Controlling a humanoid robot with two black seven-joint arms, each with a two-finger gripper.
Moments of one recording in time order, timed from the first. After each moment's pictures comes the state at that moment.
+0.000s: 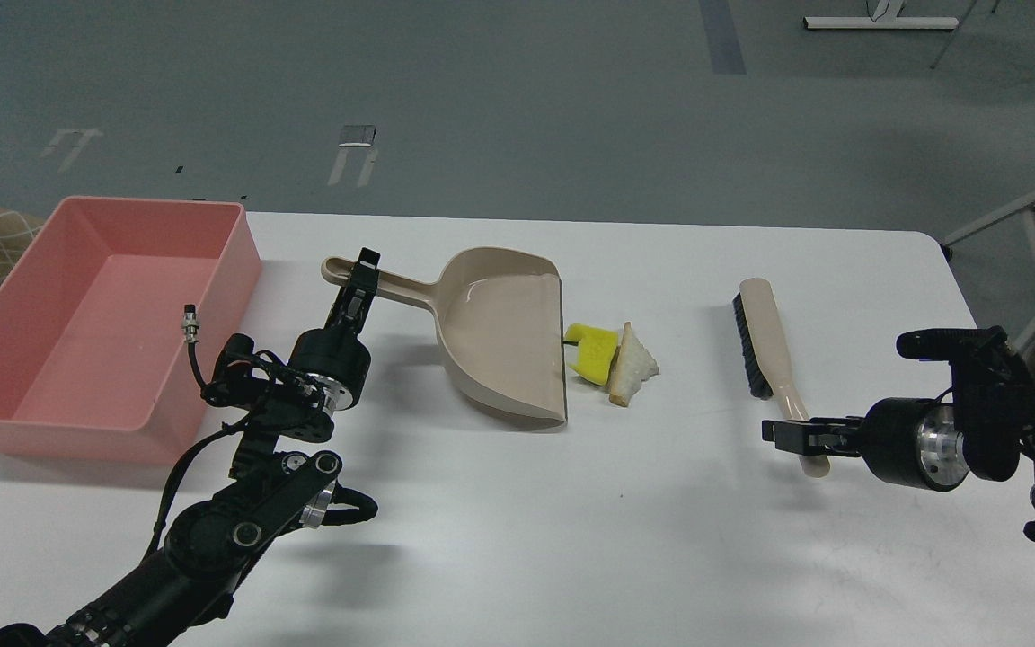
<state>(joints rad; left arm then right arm) -0.31 0.10 -0.95 -1.01 1.35 0.46 -0.24 0.76 -0.87 0.22 1.52 -1.35 0.35 -0.10</state>
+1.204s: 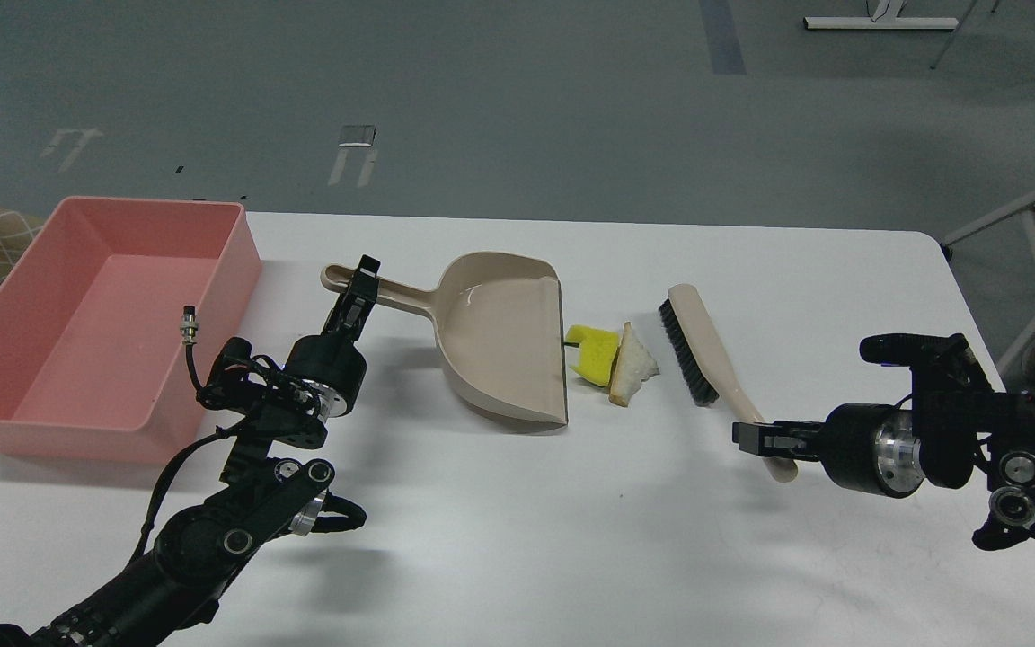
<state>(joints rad) -0.30 0.14 -0.91 -1.02 1.36 0.46 -0.24 0.74 -0.80 0.24 1.57 -1.28 0.31 -0.17</state>
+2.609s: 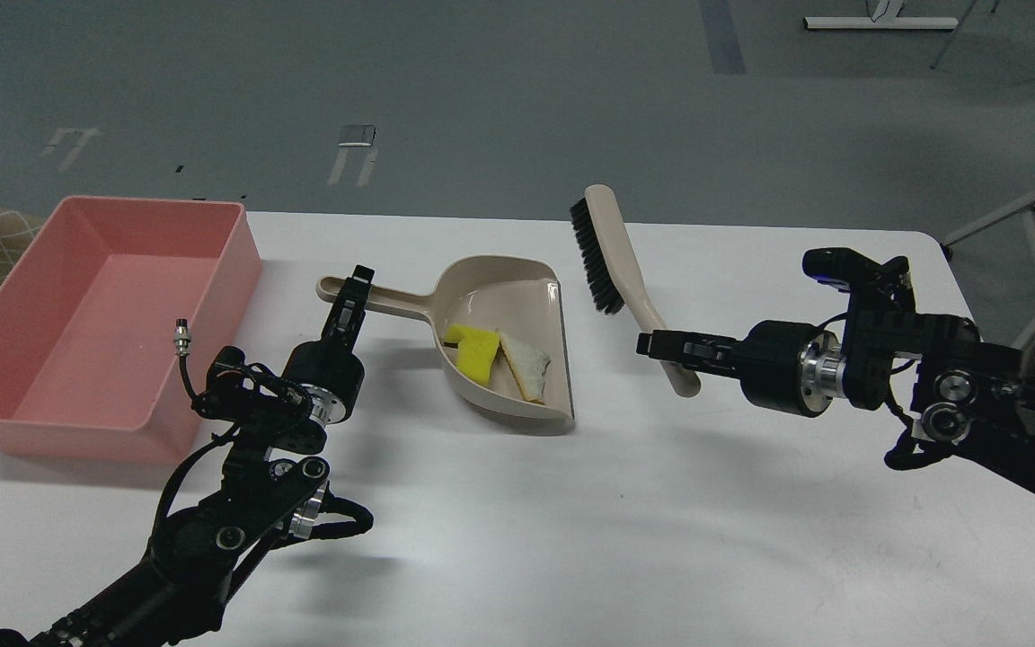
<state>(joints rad) -0.29 0.14 -0.92 -1.03 1.18 0.43 -0.24 0.79 -0.66 0.42 1.50 -1.18 0.32 -0.13</state>
